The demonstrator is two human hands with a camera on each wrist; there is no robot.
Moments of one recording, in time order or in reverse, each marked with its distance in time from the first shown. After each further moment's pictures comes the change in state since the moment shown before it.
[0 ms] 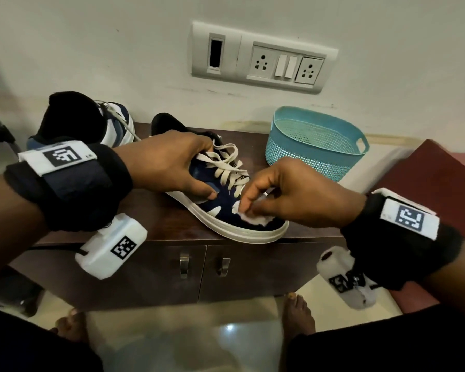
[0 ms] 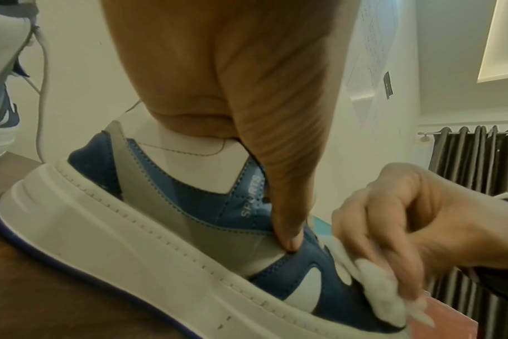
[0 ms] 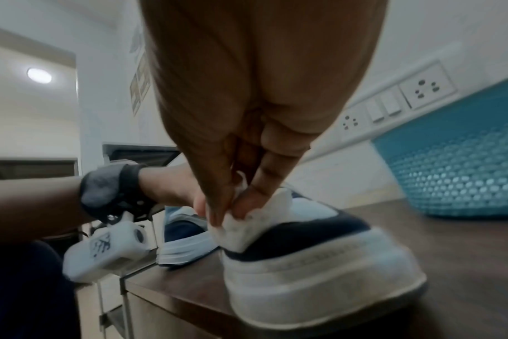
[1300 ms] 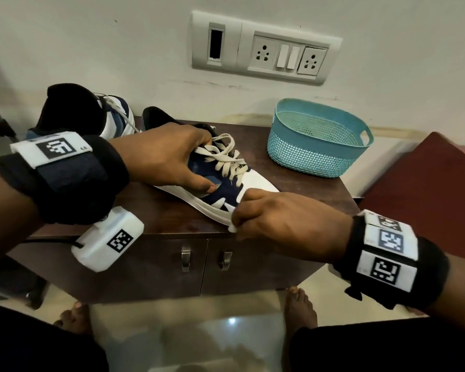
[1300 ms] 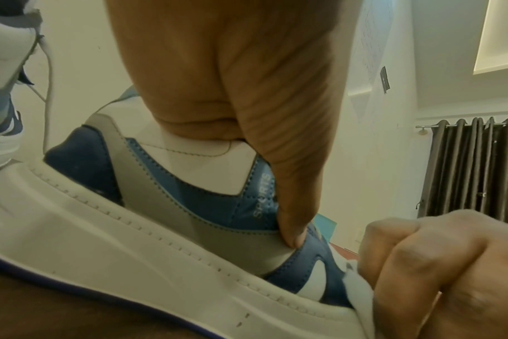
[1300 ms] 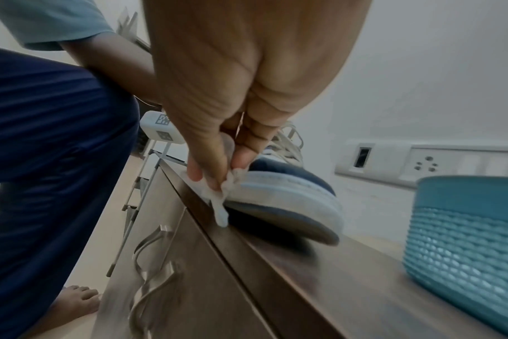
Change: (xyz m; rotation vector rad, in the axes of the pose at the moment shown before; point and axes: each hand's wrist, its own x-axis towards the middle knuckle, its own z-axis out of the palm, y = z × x) left_hand 0.001 -0.007 0.003 0.060 0.027 0.025; right_hand -0.013 0.007 0.034 -0.565 -0.126 -0.585
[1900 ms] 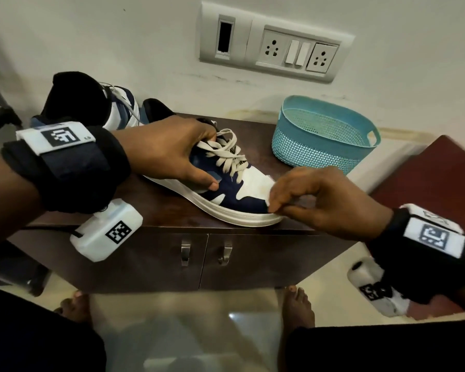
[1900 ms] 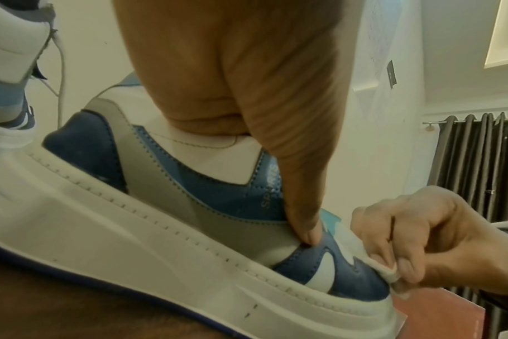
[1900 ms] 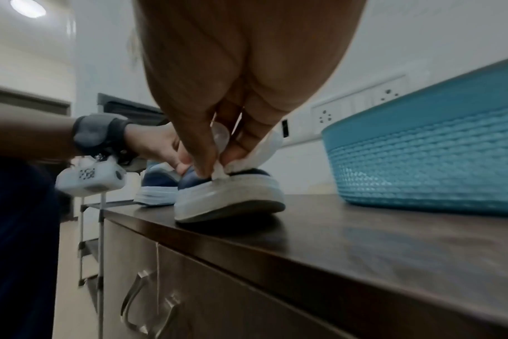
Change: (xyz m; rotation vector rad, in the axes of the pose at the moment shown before) left_hand 0.000 0.001 0.001 -0.043 0.017 0.030; right_hand -0.043 0.024 -0.010 0.436 0.313 0.341
